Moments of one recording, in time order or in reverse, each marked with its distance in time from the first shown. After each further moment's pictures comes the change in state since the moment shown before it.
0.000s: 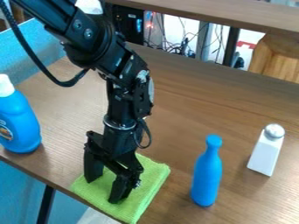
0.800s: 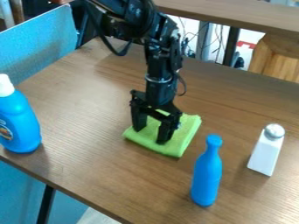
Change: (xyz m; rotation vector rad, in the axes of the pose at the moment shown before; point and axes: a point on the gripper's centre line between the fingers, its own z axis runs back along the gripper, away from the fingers) arm 0.123 0.021 0.031 -0.057 -0.165 0.022
